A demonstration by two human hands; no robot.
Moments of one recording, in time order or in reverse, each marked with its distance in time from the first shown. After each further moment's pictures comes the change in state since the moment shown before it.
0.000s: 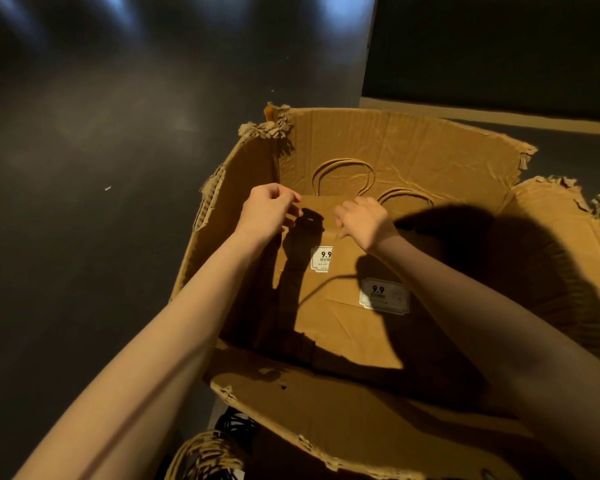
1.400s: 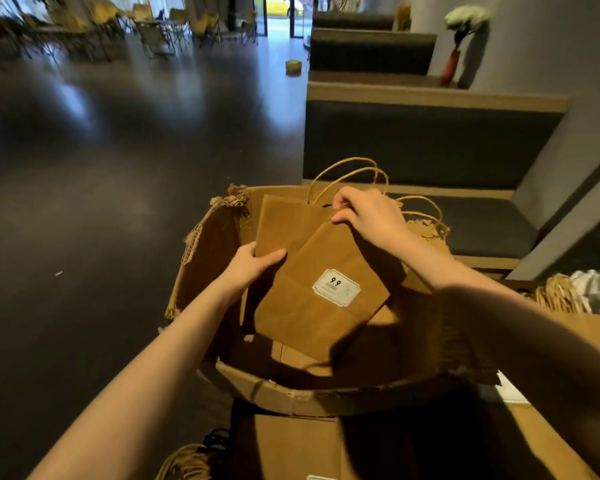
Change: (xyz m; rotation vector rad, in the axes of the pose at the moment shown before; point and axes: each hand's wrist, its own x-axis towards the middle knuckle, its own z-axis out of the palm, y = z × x) left_hand -0.058 0.024 0.007 -0.207 -0.277 0.020; right_hand -0.150 0.022 -0.152 0.341 0.531 0.165
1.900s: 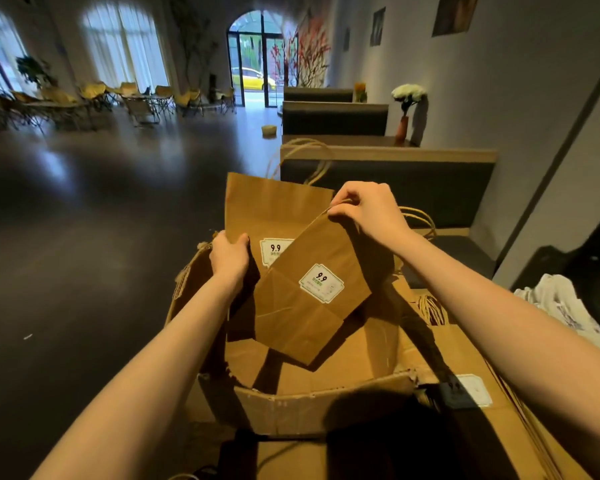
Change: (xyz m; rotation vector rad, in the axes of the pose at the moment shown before) left_hand -0.025 0.079 0.022 -0.057 0.505 0.218; right_hand -0.034 -0.023 -0.102 0.197 0.260 0.075
